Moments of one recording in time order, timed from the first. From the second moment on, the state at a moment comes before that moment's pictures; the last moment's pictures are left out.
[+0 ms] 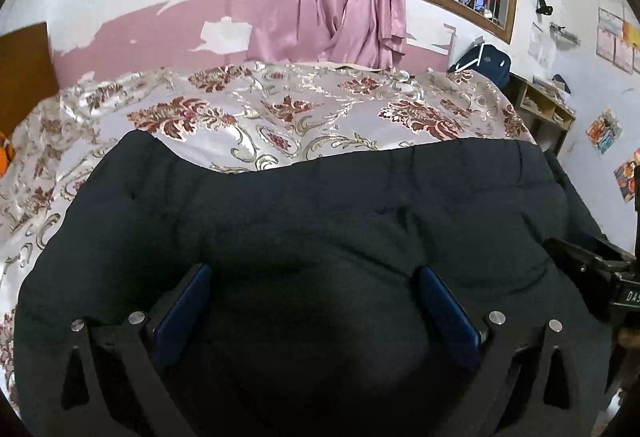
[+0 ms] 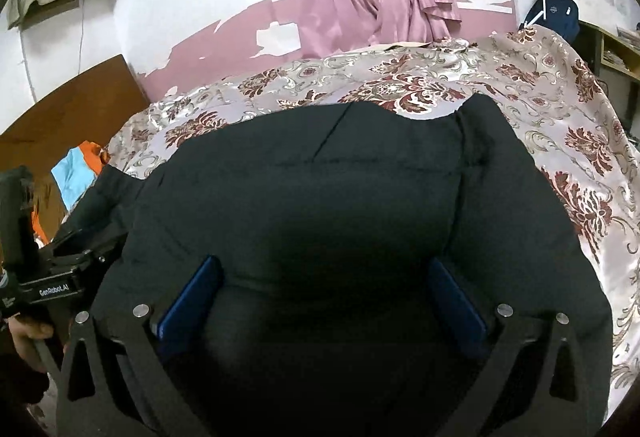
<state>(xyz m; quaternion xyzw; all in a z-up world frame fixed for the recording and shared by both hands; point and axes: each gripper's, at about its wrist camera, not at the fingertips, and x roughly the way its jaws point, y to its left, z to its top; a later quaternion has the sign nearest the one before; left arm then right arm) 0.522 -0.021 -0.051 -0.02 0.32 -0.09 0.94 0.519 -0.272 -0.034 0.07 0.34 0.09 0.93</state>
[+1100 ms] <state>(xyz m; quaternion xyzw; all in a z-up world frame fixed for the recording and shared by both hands) 0.508 -0.016 -0.056 -0.03 0.27 -0.09 0.96 0.501 -0.287 -0.042 0.11 0.29 0.10 0.95</state>
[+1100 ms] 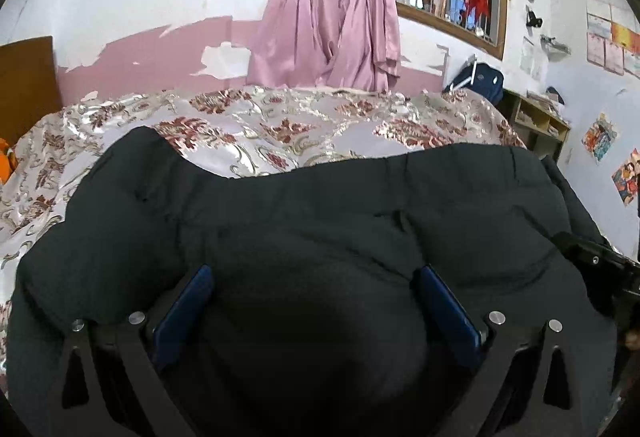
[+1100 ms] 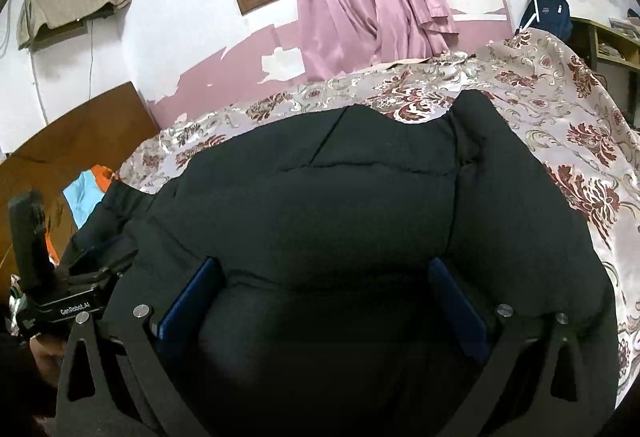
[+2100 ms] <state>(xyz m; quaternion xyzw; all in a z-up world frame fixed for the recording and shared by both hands) 0.503 0.135 -0.073 -0.13 0.44 -0.12 0.88 0.478 -0.434 -0.092 0.29 0.39 0.08 0.87</state>
